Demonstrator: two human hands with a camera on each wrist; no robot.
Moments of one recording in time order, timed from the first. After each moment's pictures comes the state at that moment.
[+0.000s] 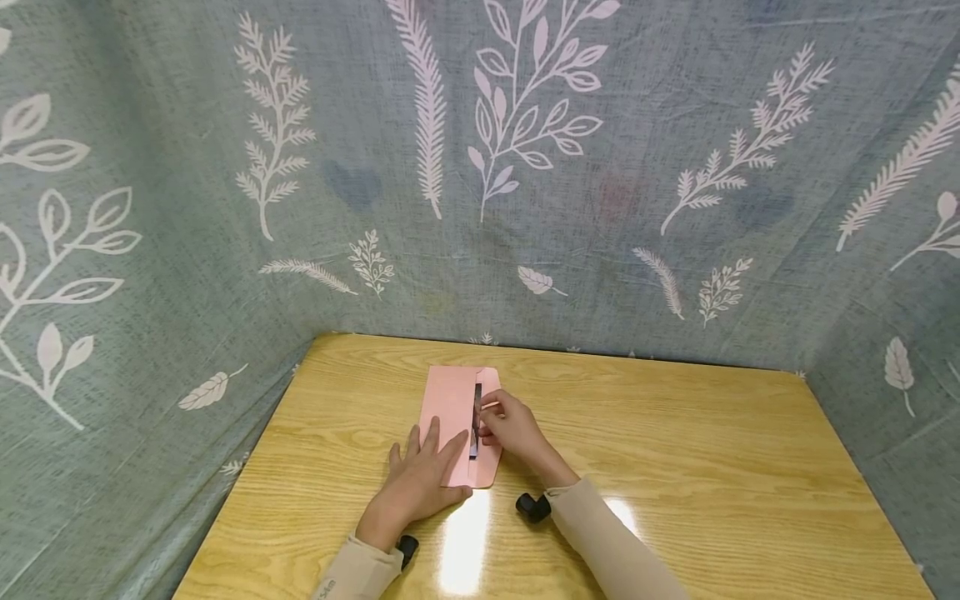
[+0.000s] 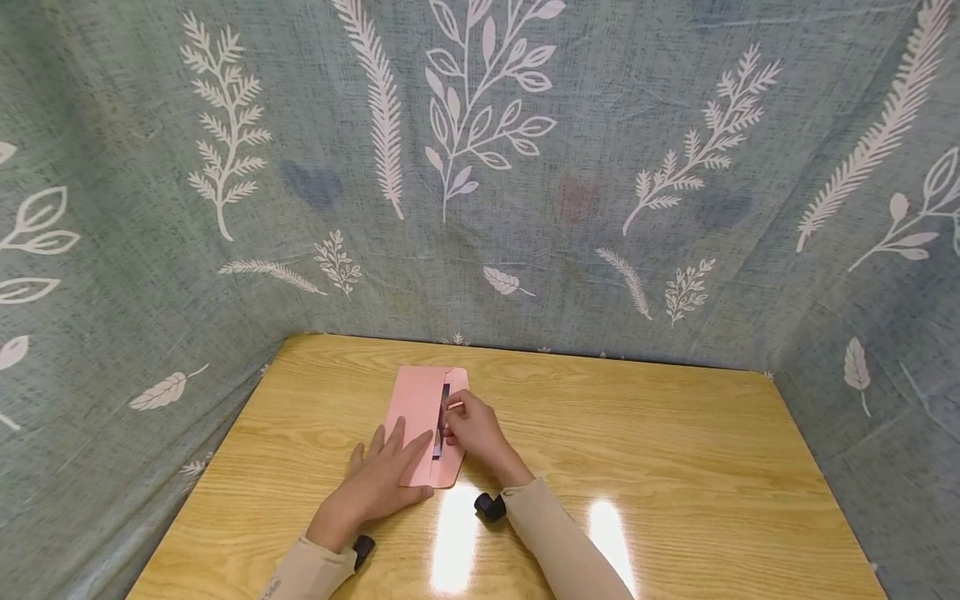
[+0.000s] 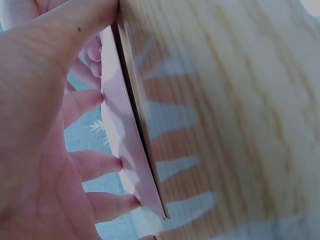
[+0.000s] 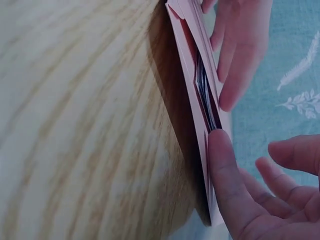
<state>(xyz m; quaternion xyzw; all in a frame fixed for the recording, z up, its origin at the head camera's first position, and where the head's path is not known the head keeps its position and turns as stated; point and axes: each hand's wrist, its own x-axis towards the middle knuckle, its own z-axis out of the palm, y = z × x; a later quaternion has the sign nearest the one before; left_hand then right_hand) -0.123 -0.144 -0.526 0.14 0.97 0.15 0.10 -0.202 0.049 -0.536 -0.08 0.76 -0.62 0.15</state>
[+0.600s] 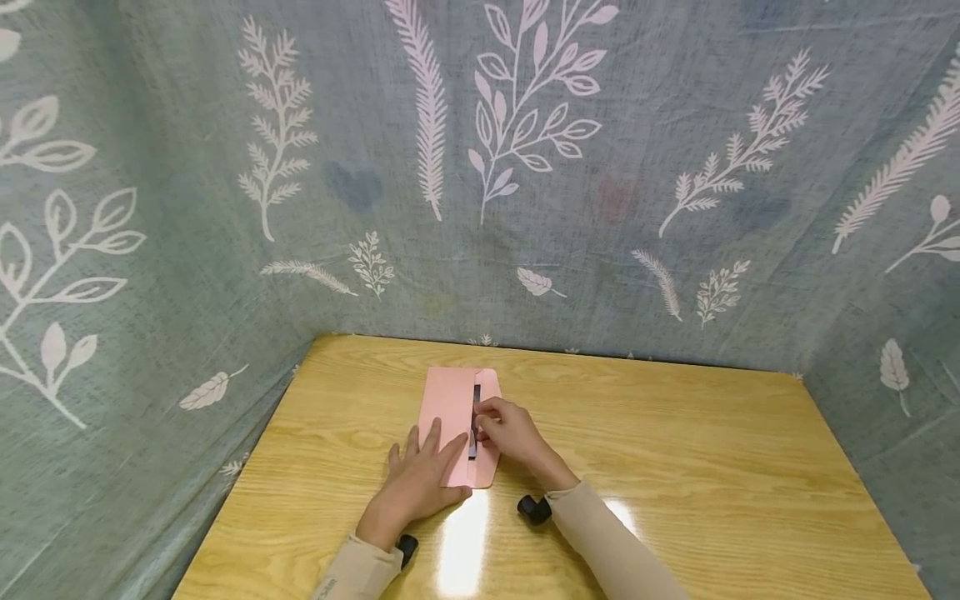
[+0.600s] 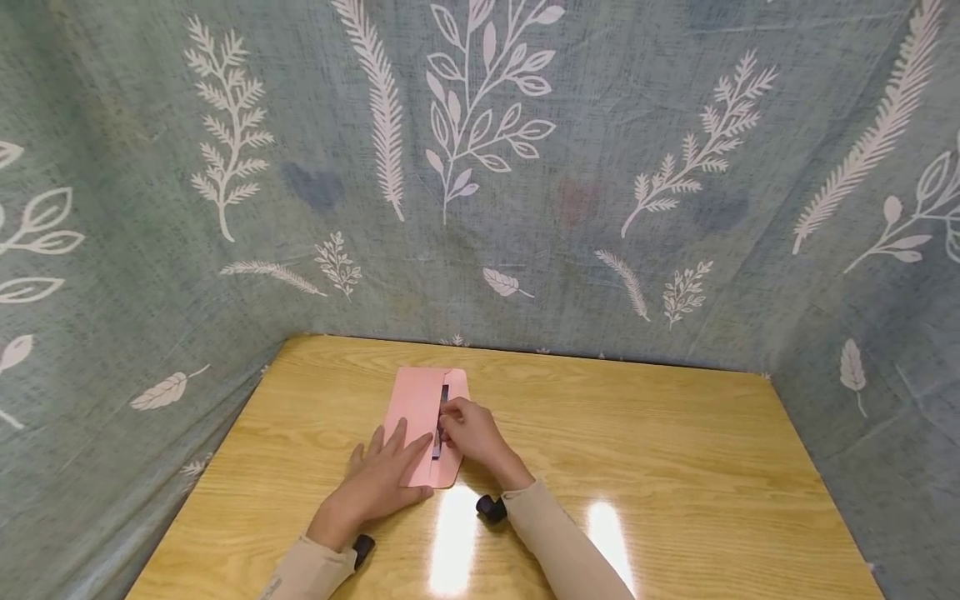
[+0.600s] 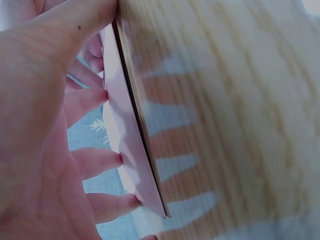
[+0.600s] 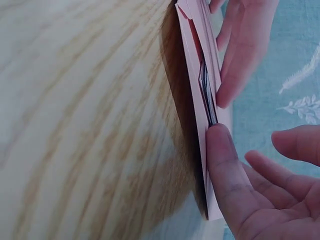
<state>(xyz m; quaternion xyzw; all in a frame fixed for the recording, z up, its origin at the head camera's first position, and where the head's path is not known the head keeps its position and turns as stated) -0.124 -0.143 -0.523 0.15 0.97 0.14 0.09 -0.198 0.051 -0.531 -0.12 0.80 -0.57 0.14</state>
